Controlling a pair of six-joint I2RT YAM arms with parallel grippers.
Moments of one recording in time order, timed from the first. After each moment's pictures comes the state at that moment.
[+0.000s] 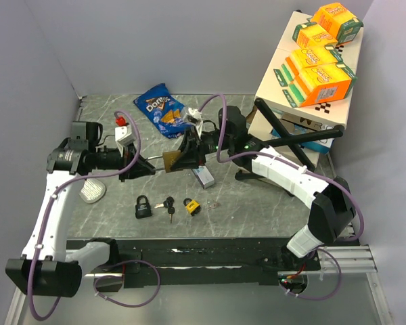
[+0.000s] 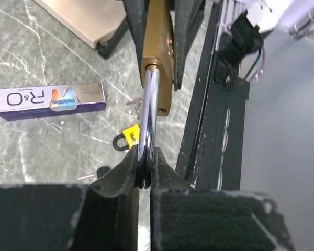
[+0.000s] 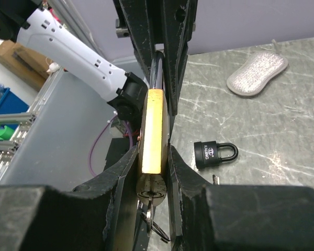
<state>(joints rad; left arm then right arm) -0.06 1.10 1.23 -1.04 1.19 0.62 0.72 1.55 1.29 0.15 -1.09 0.21</state>
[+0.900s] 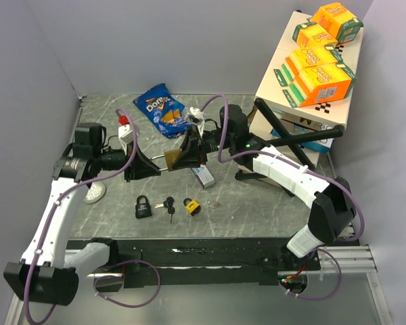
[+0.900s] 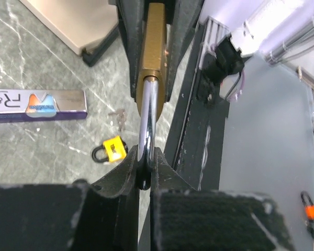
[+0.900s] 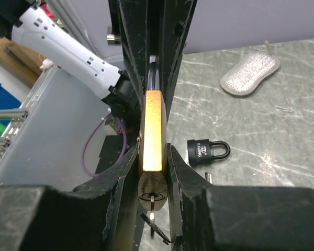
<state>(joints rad) -0.12 1.05 1.12 -0.78 1.20 0.29 0.71 1.55 1.30 0.12 -1.10 0.16</state>
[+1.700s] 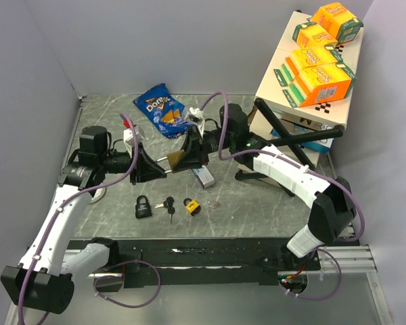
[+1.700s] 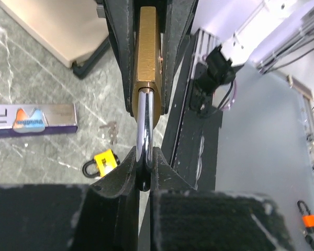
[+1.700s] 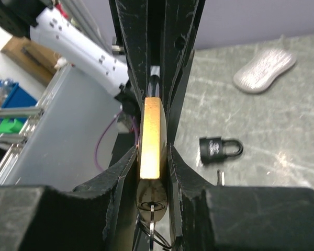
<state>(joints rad) -0.19 0.98 1.00 -0.50 1.18 0.05 0.70 1.55 1.31 0.12 -1.14 0.22</state>
